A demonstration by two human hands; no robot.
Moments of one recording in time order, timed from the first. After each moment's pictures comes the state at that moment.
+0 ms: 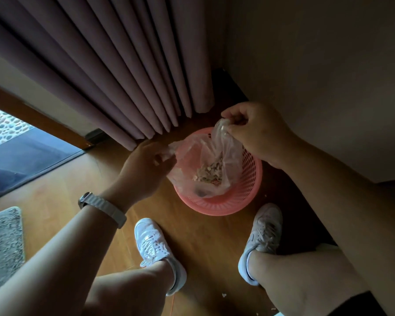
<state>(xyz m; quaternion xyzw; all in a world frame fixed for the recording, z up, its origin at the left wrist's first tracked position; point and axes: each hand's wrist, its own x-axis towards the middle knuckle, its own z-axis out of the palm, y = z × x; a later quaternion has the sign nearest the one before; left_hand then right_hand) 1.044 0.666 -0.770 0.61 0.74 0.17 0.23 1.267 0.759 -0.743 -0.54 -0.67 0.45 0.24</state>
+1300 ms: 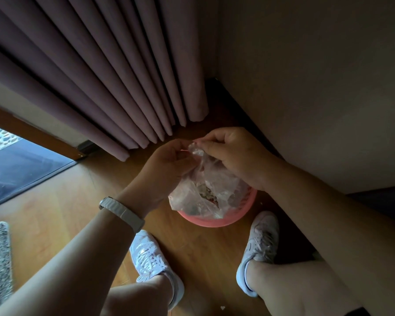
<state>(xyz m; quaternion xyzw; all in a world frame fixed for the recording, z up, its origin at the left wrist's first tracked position) 1.083 0.693 -0.759 0.38 0.55 0.40 0.62 1.246 0.742 -0.737 -0.48 -0.58 0.62 0.22</state>
